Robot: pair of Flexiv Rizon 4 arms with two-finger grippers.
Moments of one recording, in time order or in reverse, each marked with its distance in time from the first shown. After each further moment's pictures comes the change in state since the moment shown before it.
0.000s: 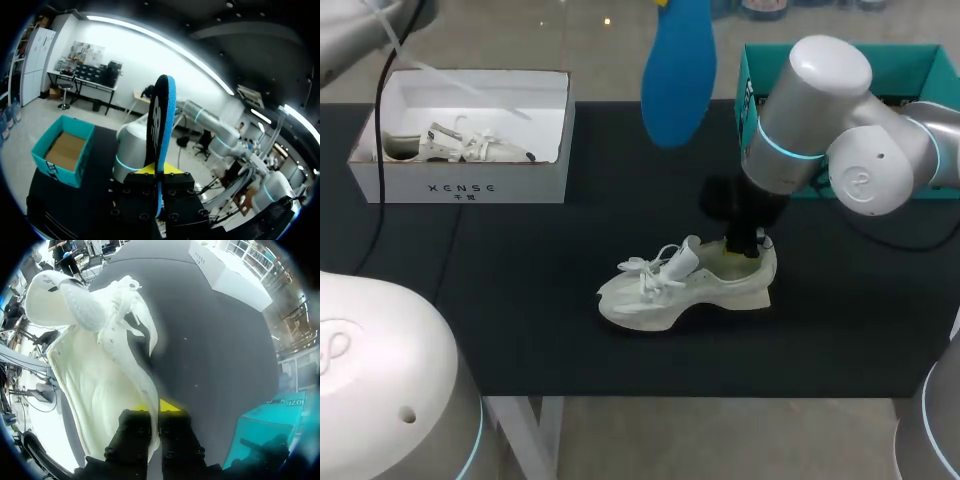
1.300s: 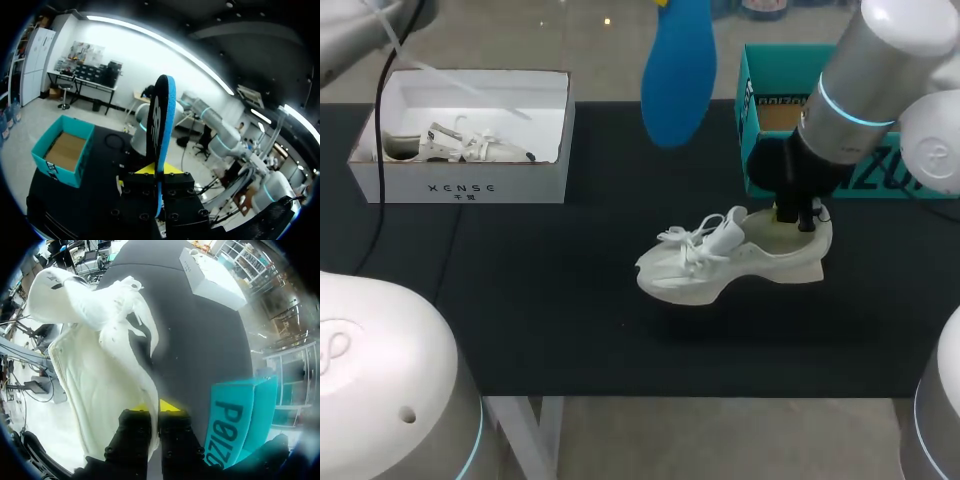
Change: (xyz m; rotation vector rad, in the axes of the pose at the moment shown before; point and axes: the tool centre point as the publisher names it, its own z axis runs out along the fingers) left arm 0.000 0.000 0.000 0.000 0.000 0.000; right arm 0.009 -0.041 -0.105 0.053 -0.114 -0.005
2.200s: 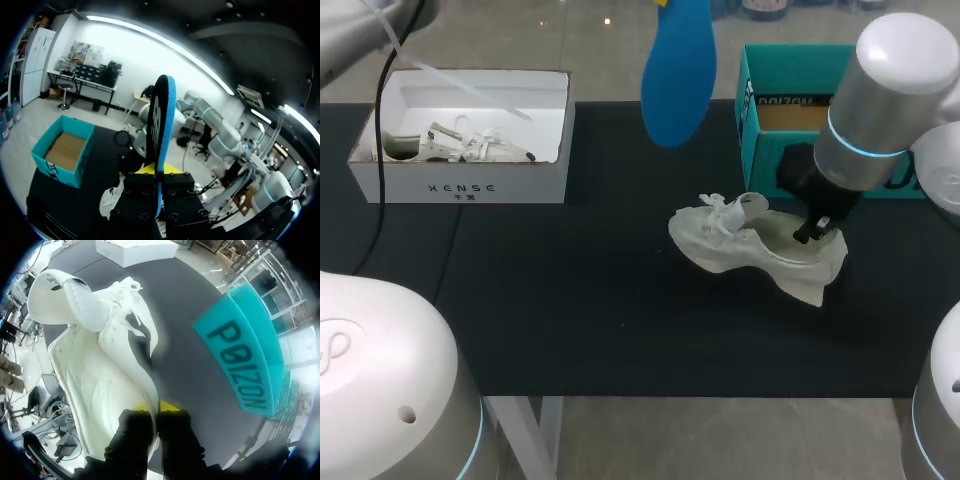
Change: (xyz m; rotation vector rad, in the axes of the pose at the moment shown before) left arm 0.000 0.000 0.000 0.000 0.000 0.000; right arm 0.019 -0.058 0.011 0.133 -0.112 0.681
